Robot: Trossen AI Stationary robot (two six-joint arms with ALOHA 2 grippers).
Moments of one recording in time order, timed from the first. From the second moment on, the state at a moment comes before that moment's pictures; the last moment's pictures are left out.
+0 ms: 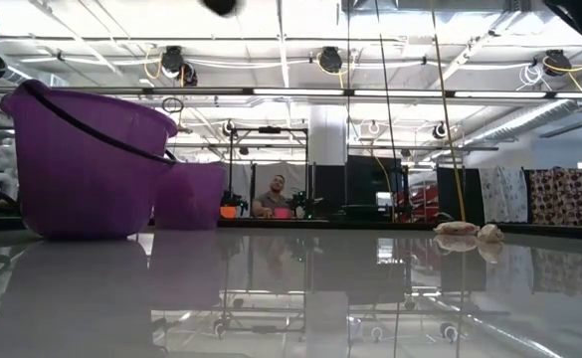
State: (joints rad) left arm -0.52 0.77 1.11 -1.03 -0.32 -0.10; right arm 0.23 2.24 2.26 -0.57 0.00 0.72
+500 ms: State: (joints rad) left arm -0.52 0.84 1.11 -0.95 -0.45 -0.27; right arm -0.05 2.06 2.26 -1.58 0.15 0.52
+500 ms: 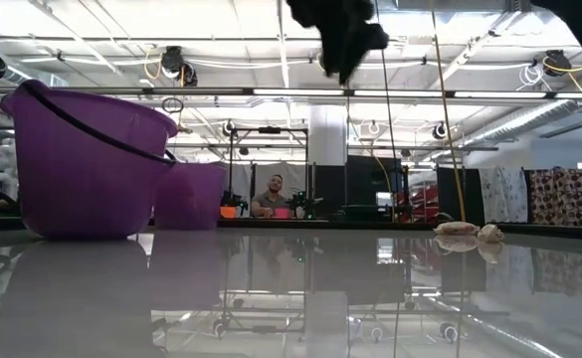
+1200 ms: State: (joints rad) left arm -0.51 0.84 1.11 -1.08 -0.45 -0.83; right arm -0.62 2.06 1.48 -1.54 0.10 -0.11
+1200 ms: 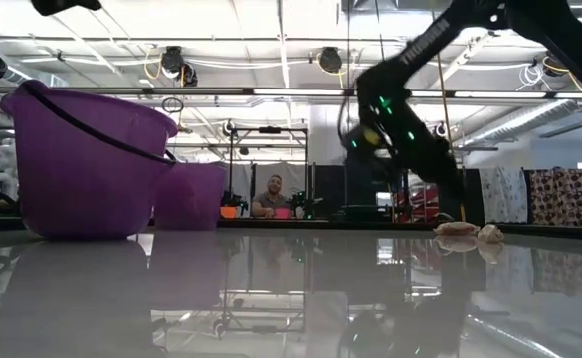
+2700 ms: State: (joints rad) left arm -0.41 0.84 1.11 -1.08 -0.53 -0.80; right arm -0.66 2.06 1.36 -1.16 0.26 -0.19
